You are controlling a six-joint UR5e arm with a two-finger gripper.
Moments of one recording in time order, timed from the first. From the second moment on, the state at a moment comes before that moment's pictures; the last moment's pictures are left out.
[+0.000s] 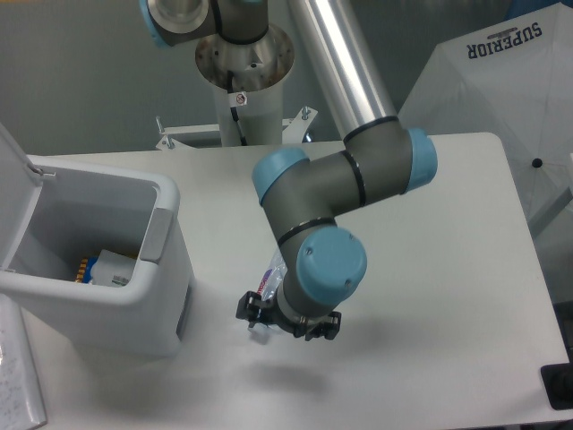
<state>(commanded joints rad) 2.35 -2.23 -1.20 -1.43 1.44 0.56</state>
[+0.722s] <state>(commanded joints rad) 2.27 -2.29 -1.21 -1.43 1.56 0.55</state>
